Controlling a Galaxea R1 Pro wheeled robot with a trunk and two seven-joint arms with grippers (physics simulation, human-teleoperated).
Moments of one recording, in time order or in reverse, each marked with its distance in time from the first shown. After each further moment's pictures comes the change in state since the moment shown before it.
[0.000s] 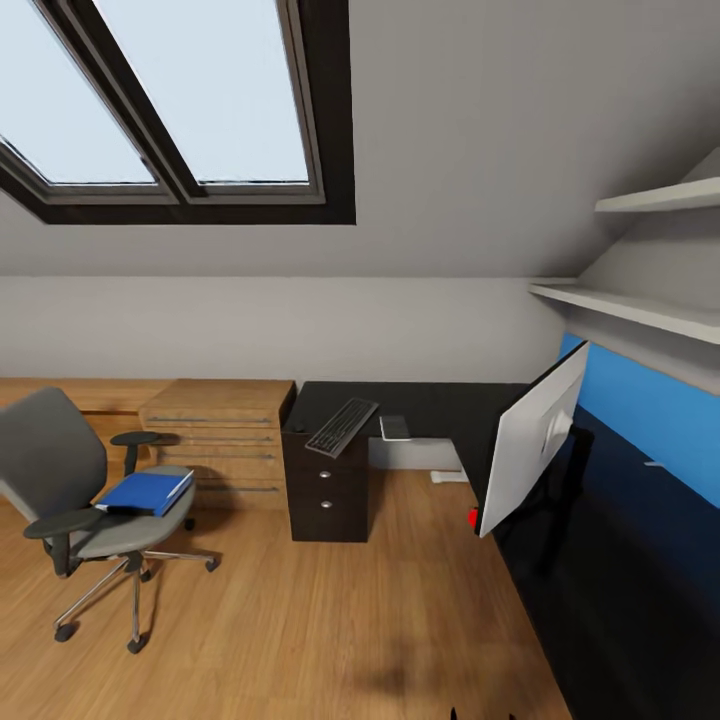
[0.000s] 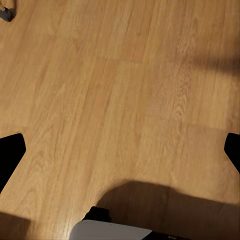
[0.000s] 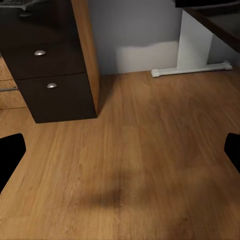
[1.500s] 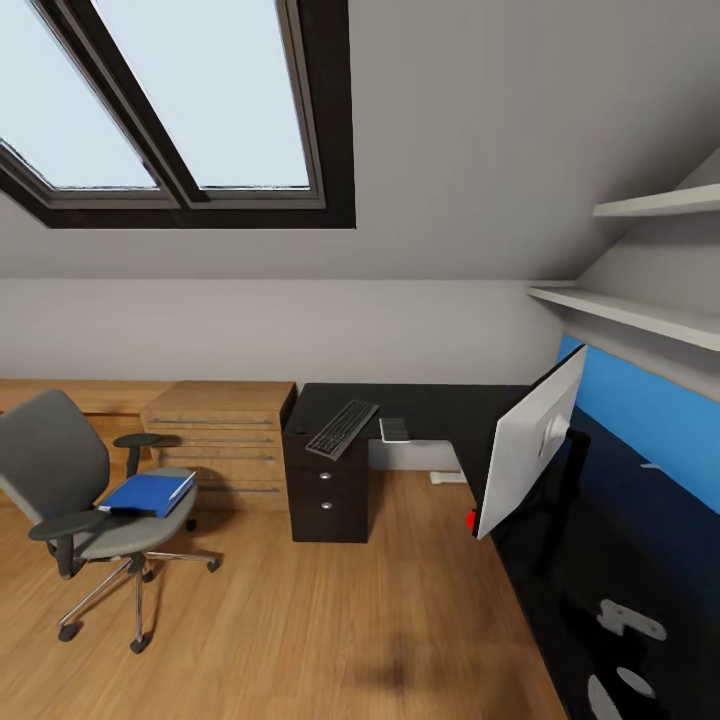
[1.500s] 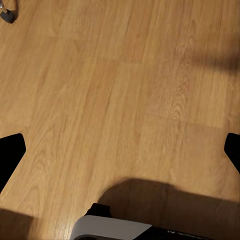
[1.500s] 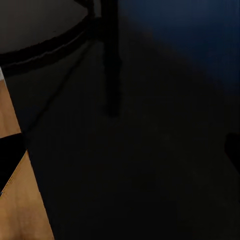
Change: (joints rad) left arm -0.001 0.000 -0.002 0.000 -0.001 -0.001 -0.002; right arm -0.090 -0.271 -0.450 -0.591 0.116 0.868 -0.223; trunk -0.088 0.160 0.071
